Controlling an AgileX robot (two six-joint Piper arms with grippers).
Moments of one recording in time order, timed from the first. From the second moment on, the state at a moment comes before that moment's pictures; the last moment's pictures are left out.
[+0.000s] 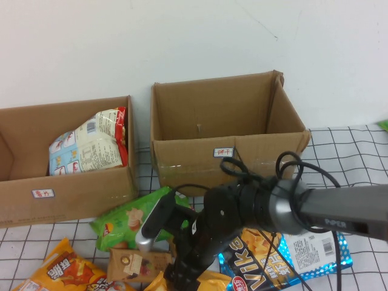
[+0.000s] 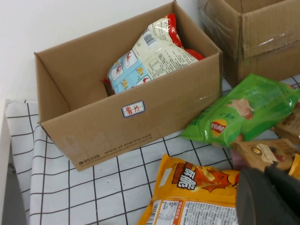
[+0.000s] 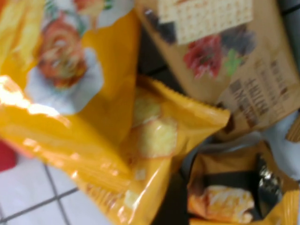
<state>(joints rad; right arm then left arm) 0.83 2.17 -1.42 0.32 0.54 -0.59 0.04 0.10 -0.51 -0.23 0.91 0.39</state>
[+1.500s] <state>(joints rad) 0.72 1.75 -1.43 0.15 0.42 -0.43 0.04 0.10 -0.51 -0.22 0.92 0.39</state>
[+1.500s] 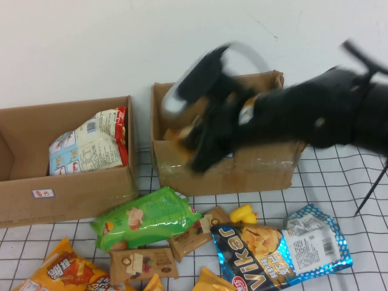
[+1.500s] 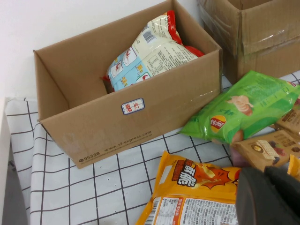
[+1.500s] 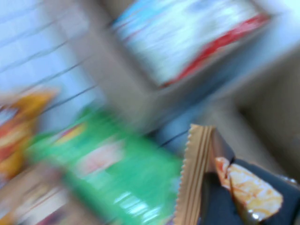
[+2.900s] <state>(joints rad) 0.46 0.98 -0.79 0.27 0.34 -0.32 0.04 0.10 -0.51 -0.22 0.92 0.39</state>
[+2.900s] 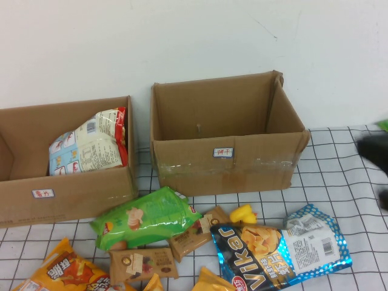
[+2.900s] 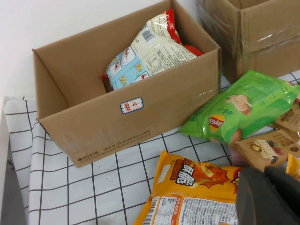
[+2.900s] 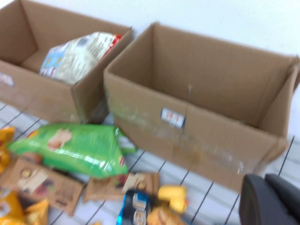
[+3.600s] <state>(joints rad) 0.46 0.29 -0.28 0.29 0.39 -0.44 0.04 0.10 -0.51 -0.22 0.92 0.39</state>
